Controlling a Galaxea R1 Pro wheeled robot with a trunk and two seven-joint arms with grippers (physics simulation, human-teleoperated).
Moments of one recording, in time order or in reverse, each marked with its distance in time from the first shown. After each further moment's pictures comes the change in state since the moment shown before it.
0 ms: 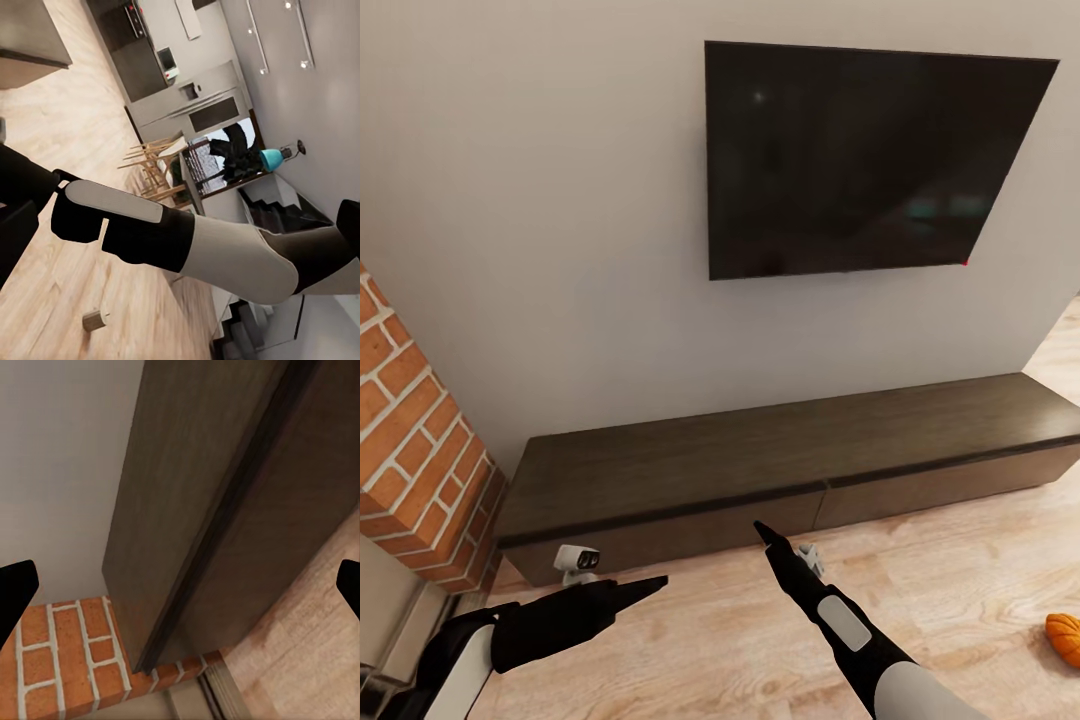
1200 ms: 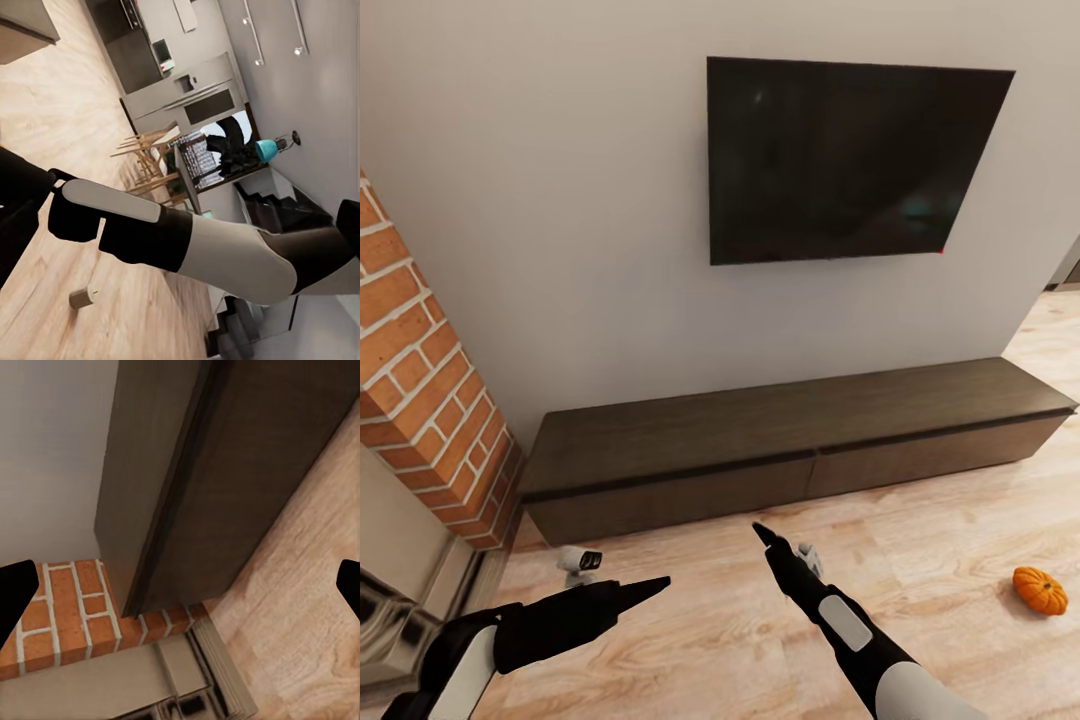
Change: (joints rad) left arm 0.001 -0.008 -0.005 -0.001 -0.002 0.000 0.002; right arm 0.000 -0.003 -0.004 -0.003 0.010 0.032 -0.004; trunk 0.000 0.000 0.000
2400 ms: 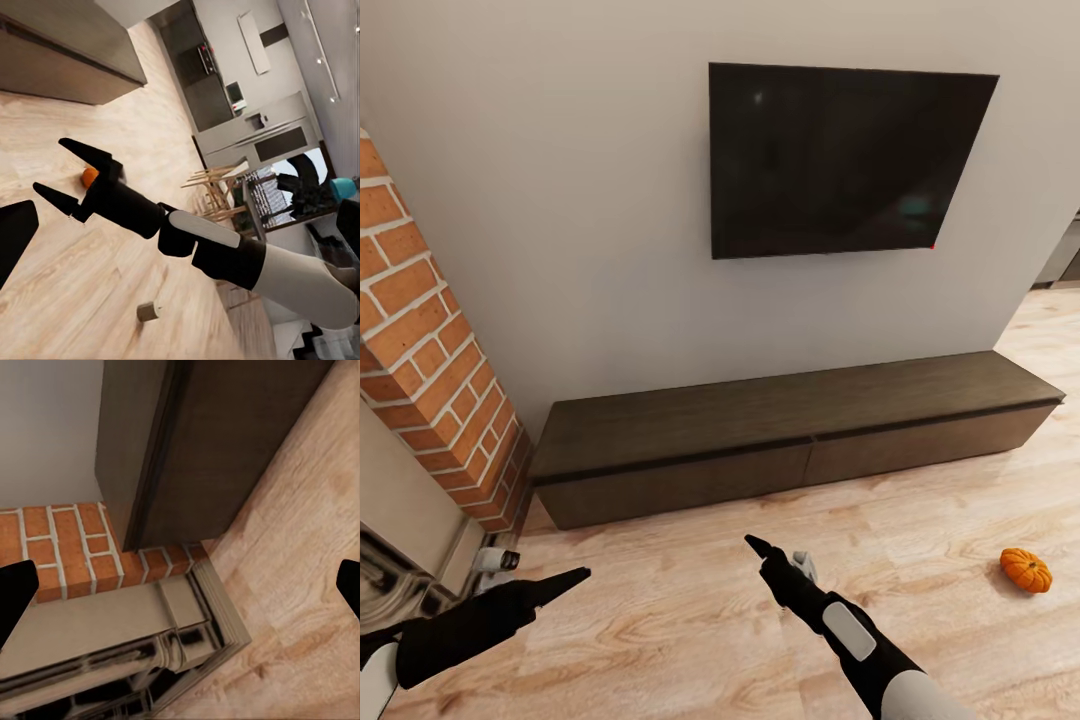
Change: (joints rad) left arm 0.068 0.125 0.242 0.004 -0.004 0.001 0.001; right arm 0.021 -0.012 -0.004 -0.013 0.056 0.126 0.047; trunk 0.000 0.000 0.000
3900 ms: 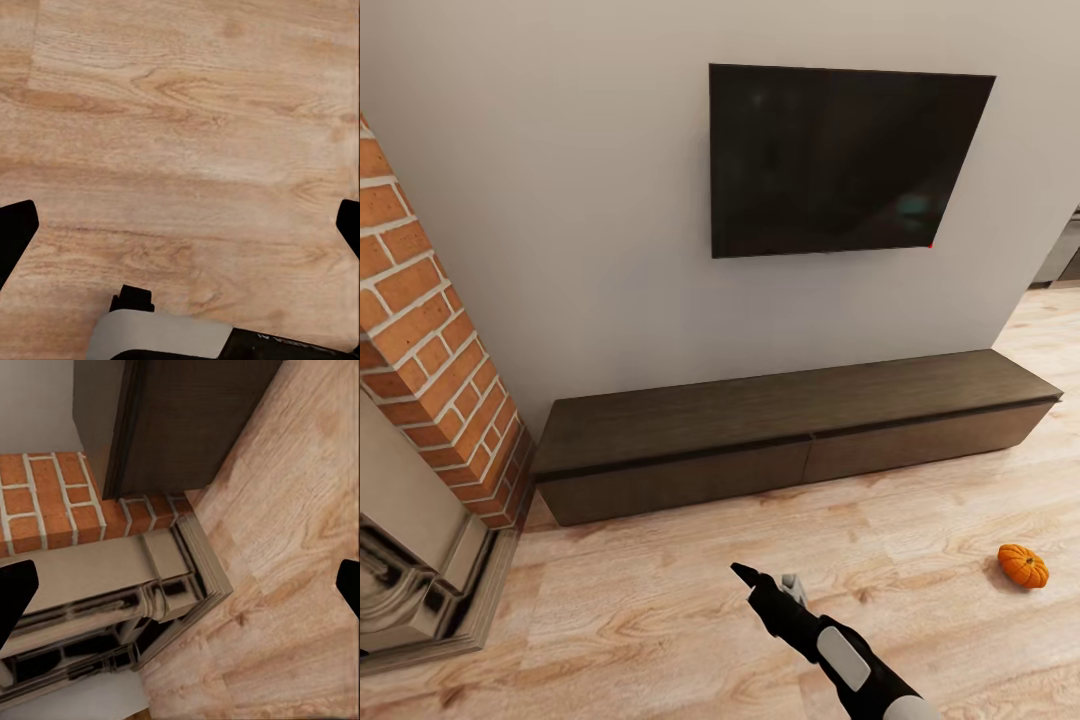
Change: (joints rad) left arm 0.405 -0.209 -0.144 0.210 -0.372 -0.777 1.018; right arm 0.049 0.019 0.022 0.010 0.079 0.037 0.027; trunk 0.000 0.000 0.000
